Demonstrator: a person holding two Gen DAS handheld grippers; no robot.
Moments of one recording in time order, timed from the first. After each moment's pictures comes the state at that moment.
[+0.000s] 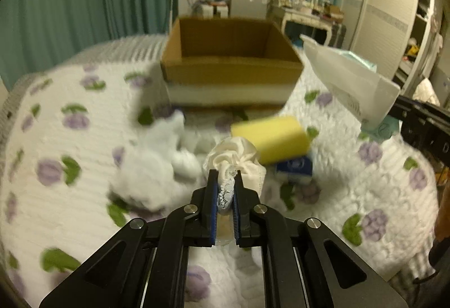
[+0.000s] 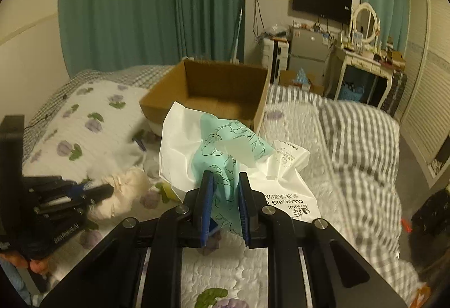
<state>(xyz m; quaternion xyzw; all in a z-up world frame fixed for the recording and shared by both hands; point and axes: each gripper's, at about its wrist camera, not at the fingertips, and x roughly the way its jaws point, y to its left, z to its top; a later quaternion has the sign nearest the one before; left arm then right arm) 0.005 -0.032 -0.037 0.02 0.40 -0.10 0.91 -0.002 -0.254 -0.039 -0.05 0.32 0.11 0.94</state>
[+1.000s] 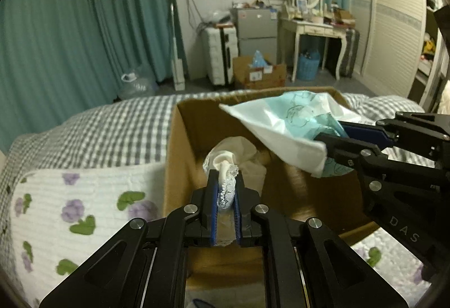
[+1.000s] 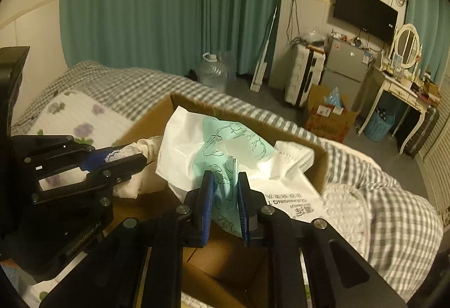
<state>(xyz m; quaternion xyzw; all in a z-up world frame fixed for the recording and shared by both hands) 0.230 -0.046 -0.028 0.07 0.35 -0.08 0.93 0.240 -0.192 -0.052 -0.11 0.34 0.18 0.92</state>
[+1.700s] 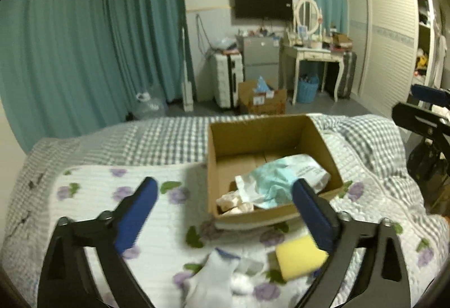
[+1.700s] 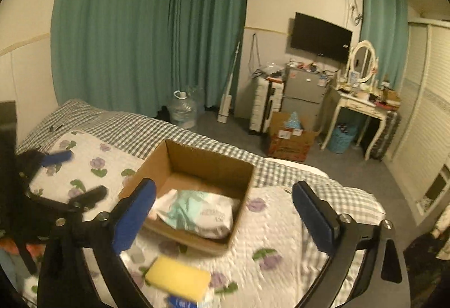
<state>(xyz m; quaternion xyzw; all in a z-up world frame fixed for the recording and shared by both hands) 0.098 -0.007 0.065 0.06 0.29 -0.07 0.95 0.090 -0.244 0.074 -0.09 0.25 0.09 0.96</state>
